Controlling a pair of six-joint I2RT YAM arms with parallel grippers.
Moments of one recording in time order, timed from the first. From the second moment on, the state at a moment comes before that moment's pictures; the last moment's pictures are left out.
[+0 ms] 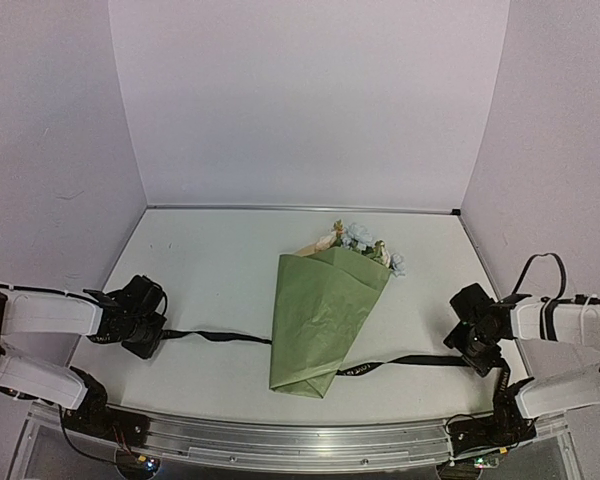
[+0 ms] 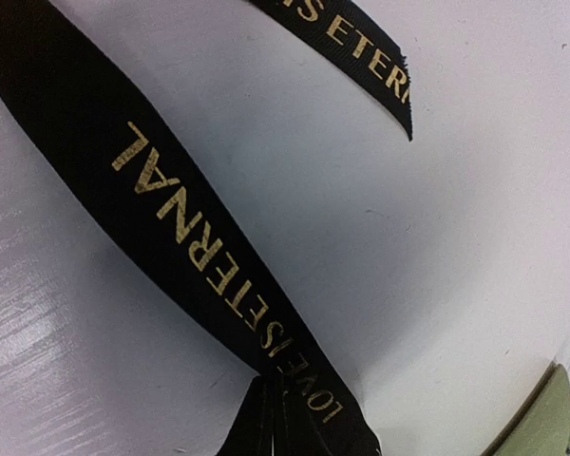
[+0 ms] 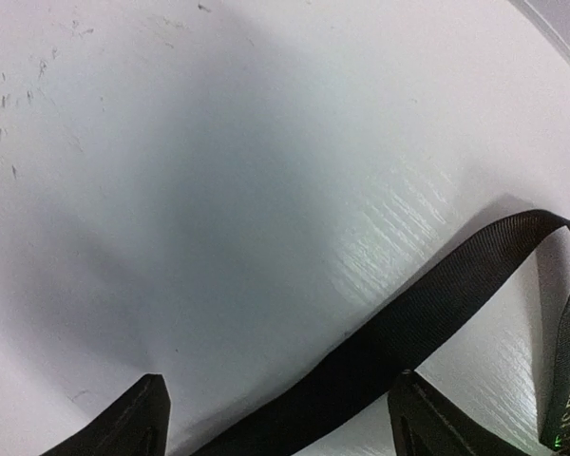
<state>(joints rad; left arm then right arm) -0.50 1.23 0.42 -0.33 -0.27 -1.63 0.38 1.20 0.44 -0.61 0.31 1.23</state>
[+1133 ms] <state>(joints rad) -0.50 1.28 0.62 0.06 -0.17 -0.78 0.21 1.34 0.71 -0.70 0.14 1.03</state>
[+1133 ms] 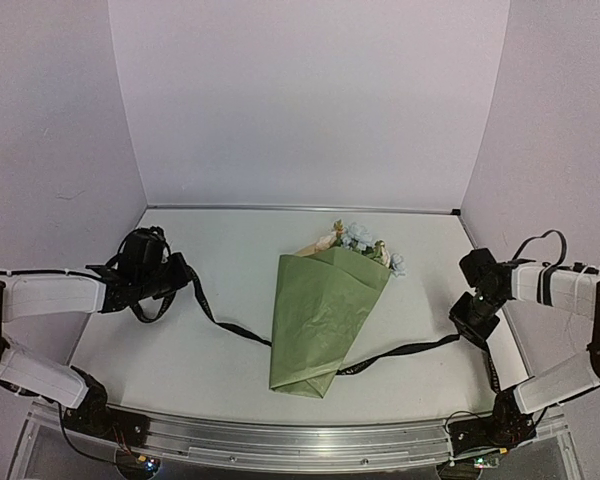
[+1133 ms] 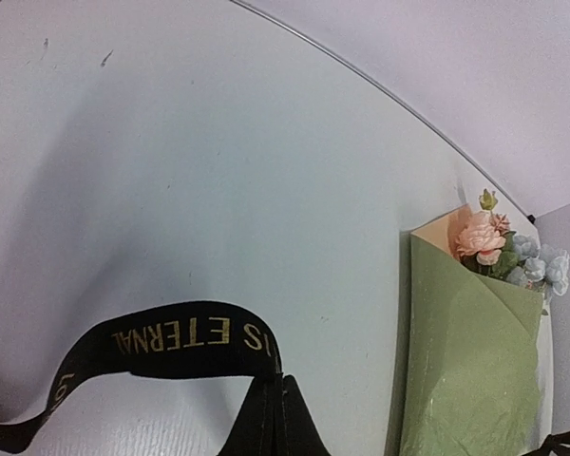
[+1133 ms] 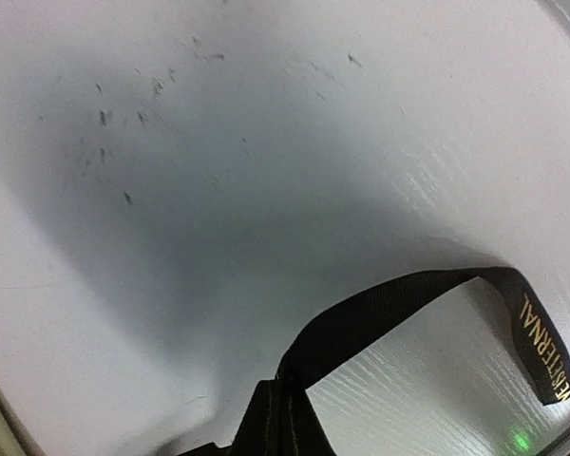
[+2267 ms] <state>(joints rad) -0.45 1.69 0.87 -0.03 -0.20 -0.83 -0.11 1.47 1.13 -0.97 0.05 0.90</state>
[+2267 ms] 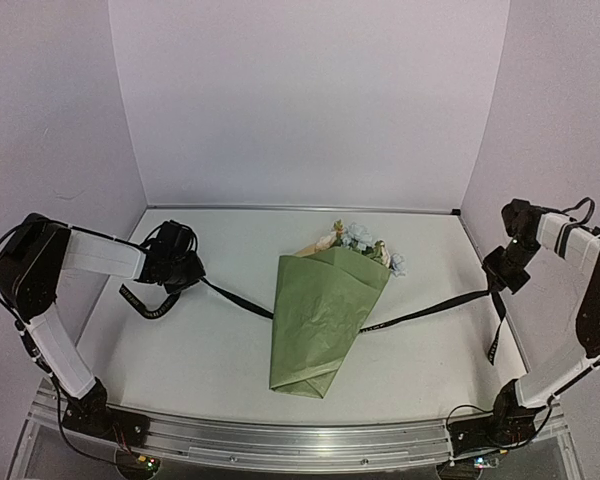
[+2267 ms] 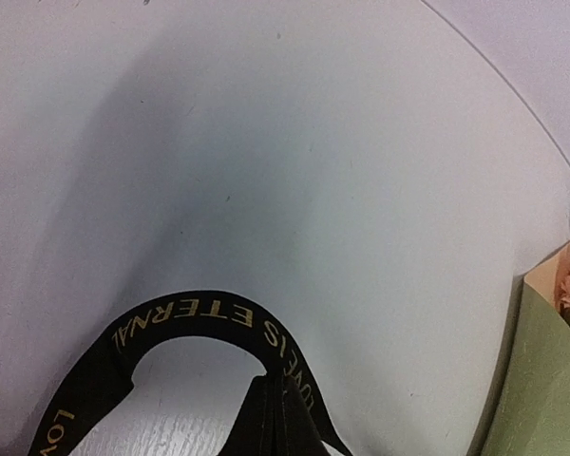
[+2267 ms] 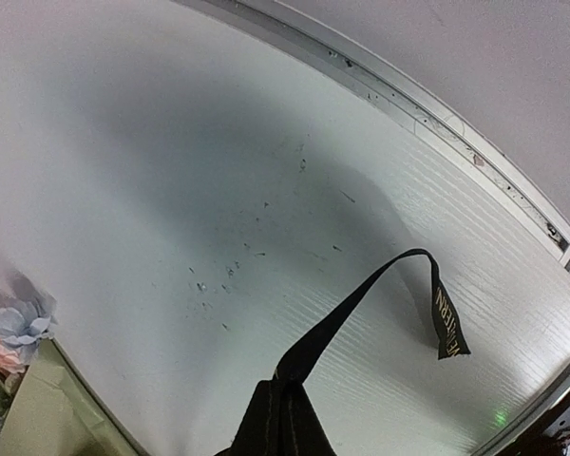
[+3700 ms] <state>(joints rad) -1.15 2.10 1.48 -0.10 0.03 -0.06 0.07 1.52 1.13 -1.04 -0.20 0.86</state>
